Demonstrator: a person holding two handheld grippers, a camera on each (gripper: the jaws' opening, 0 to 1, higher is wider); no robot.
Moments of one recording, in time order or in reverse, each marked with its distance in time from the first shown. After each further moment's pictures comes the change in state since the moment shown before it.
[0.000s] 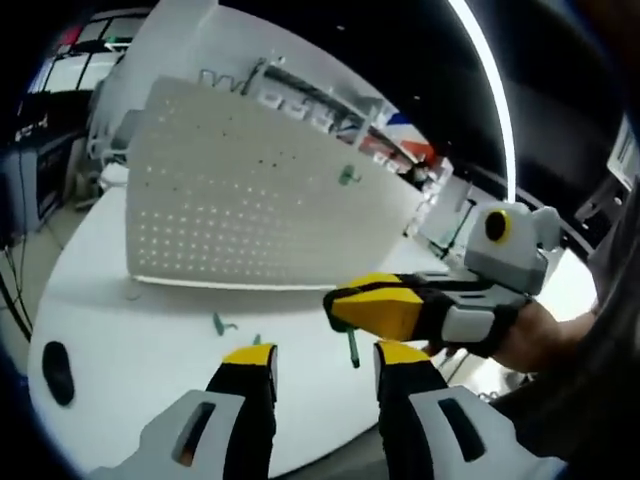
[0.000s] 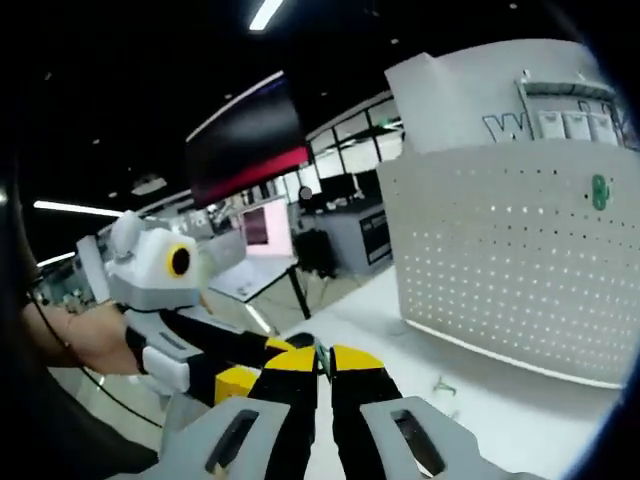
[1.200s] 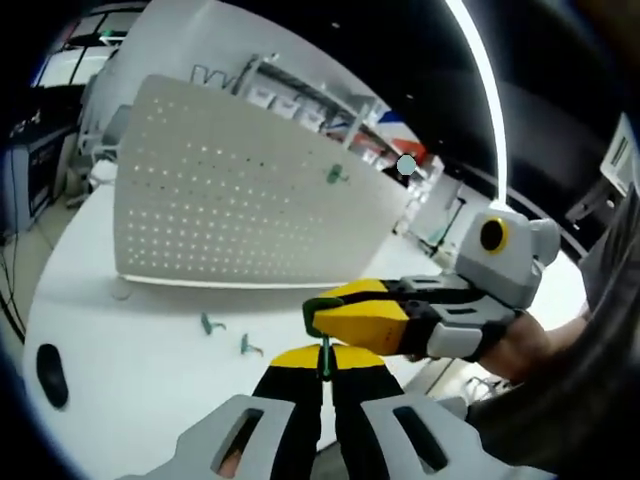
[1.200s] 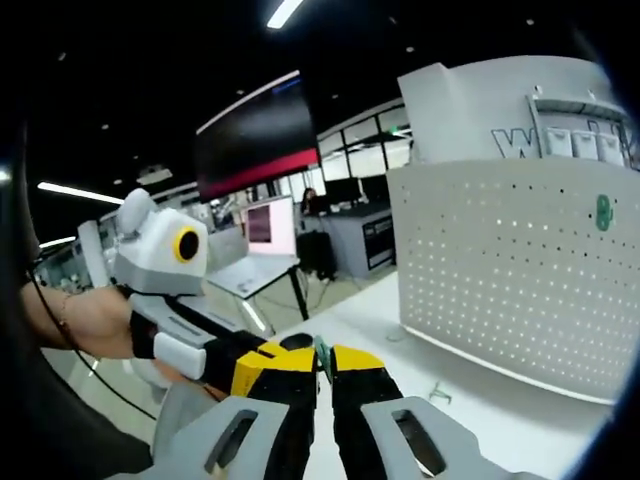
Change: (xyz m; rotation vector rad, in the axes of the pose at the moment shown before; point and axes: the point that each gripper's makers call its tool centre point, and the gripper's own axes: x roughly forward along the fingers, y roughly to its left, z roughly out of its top) left arm 0.003 -0.013 0.001 0.000 0.030 -0.044; right arm -0.002 0.002 0.000 -0.041 0.002 0.007
